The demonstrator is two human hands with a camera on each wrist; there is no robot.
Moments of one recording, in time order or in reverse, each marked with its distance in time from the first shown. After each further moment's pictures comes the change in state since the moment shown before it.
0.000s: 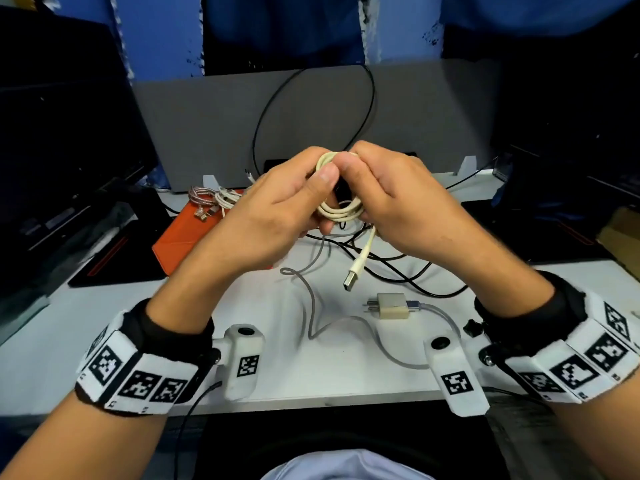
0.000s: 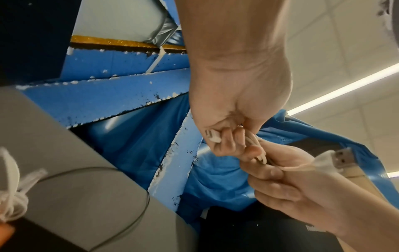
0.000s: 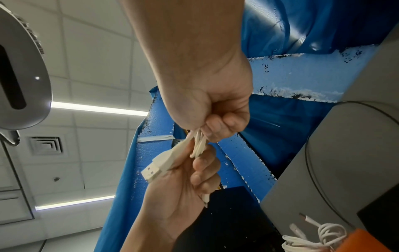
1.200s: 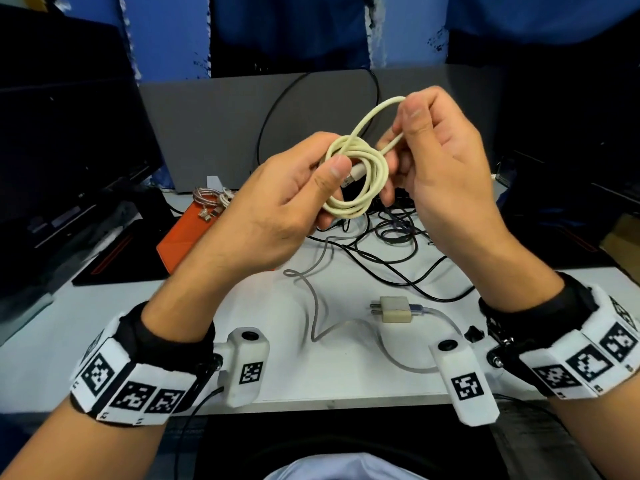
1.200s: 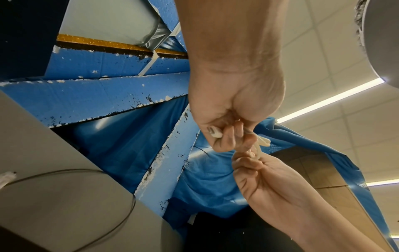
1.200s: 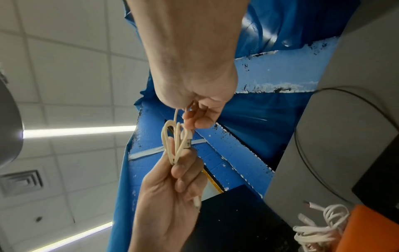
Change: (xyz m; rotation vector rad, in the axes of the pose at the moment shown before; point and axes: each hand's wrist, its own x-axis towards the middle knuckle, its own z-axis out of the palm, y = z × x) left_hand -0.007 0.024 -0.002 0.060 0.030 0.104; right_hand 0.004 0.000 -0.009 0.801 0.274 -0.011
